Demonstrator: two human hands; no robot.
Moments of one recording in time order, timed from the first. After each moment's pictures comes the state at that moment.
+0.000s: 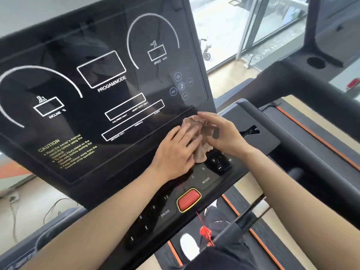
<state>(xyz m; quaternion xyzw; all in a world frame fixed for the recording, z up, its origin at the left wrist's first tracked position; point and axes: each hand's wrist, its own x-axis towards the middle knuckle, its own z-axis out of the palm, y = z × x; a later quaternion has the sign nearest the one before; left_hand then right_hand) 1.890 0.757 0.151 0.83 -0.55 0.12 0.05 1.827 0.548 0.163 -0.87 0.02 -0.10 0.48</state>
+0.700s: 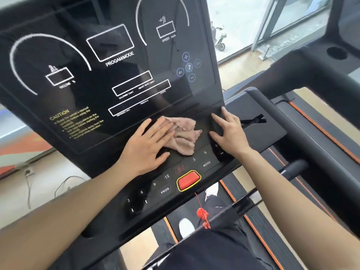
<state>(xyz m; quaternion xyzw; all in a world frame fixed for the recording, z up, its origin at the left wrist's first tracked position) 1.887 0.849 0.147 0.85 -0.50 0.10 -0.16 1.801 0.552 0.113 -0.94 0.16 -0.03 0.30</state>
